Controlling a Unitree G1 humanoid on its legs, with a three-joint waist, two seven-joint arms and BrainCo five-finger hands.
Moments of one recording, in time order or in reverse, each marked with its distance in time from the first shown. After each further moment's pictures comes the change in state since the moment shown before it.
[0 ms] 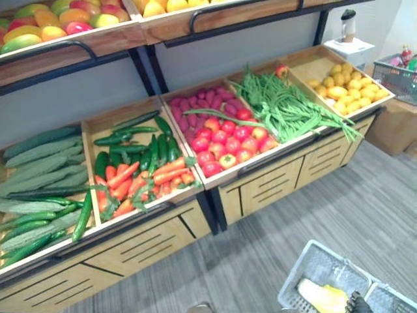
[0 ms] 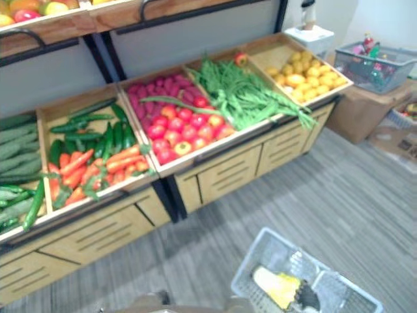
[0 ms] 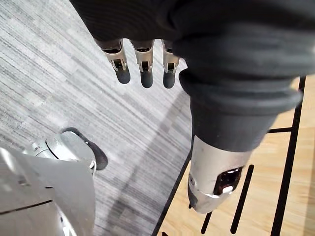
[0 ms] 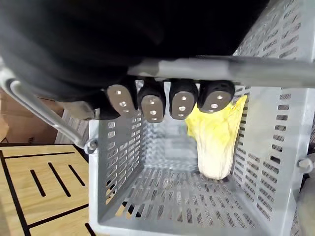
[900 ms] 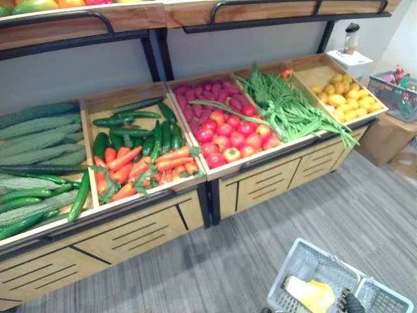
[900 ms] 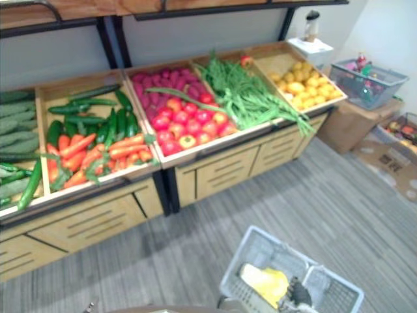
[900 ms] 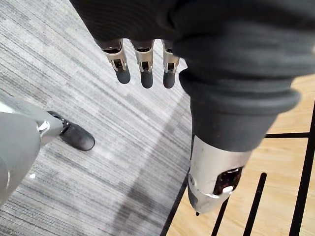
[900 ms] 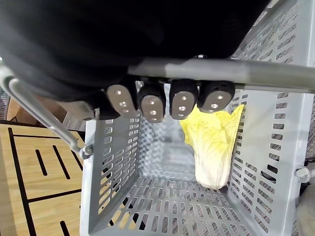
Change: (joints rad) left arm -0.011 0.091 -0.019 0.015 0.013 0.003 -0.021; right arm -0.033 -0.030 0.063 0.083 0.031 0.008 0.028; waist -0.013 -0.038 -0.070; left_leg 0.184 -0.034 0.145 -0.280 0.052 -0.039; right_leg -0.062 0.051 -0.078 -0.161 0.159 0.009
